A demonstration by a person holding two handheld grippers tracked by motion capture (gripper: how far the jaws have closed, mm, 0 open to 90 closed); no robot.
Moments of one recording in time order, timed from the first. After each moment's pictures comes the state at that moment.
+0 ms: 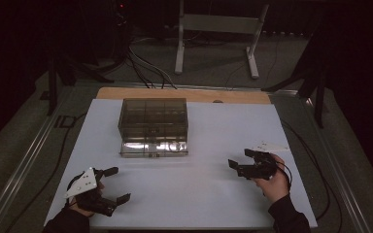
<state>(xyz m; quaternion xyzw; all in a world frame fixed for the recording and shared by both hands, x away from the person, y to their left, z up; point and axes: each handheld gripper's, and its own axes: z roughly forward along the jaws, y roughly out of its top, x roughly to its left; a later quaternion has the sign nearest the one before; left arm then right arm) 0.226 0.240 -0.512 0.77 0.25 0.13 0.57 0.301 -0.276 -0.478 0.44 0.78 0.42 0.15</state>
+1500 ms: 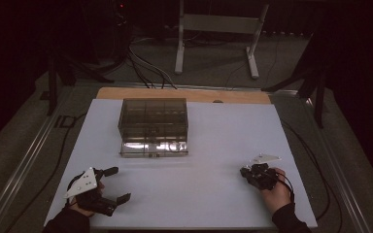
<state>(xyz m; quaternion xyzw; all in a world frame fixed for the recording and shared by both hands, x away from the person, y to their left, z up) 0.227 0.240 -0.512 0.77 0.25 0.14 0.57 0.289 -0.284 -0.515 0.45 0.83 0.29 0.16</state>
